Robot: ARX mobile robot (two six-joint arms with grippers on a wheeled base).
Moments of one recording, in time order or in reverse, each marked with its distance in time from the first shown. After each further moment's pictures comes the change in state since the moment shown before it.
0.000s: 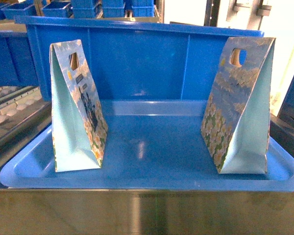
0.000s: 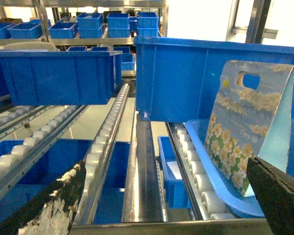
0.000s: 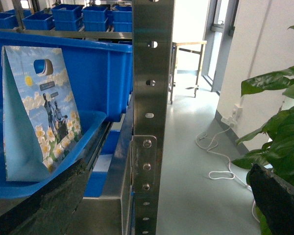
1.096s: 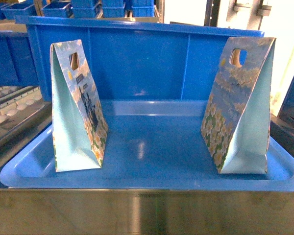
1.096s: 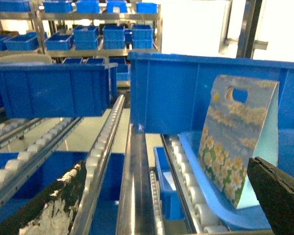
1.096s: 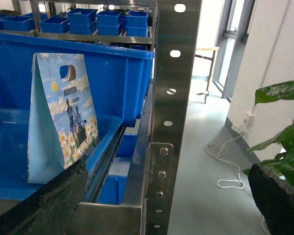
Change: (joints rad) left arm -0.019 0.014 0.000 0.062 0.003 0.000; right arm 0.112 0.056 0.000 0.078 0.055 -0.013
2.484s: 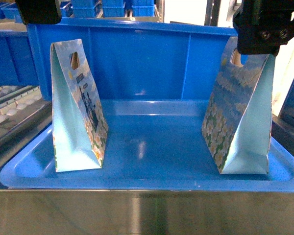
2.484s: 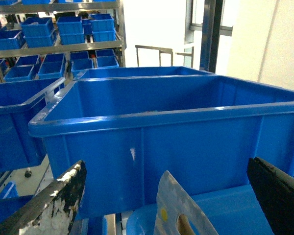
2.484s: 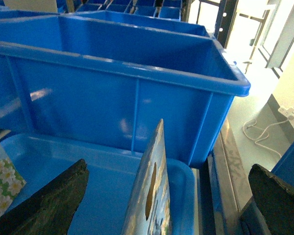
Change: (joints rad) left arm -0.269 1.266 0.601 0.628 -0.099 0.032; right arm 0.319 1.250 0.697 0.336 0.183 0.072
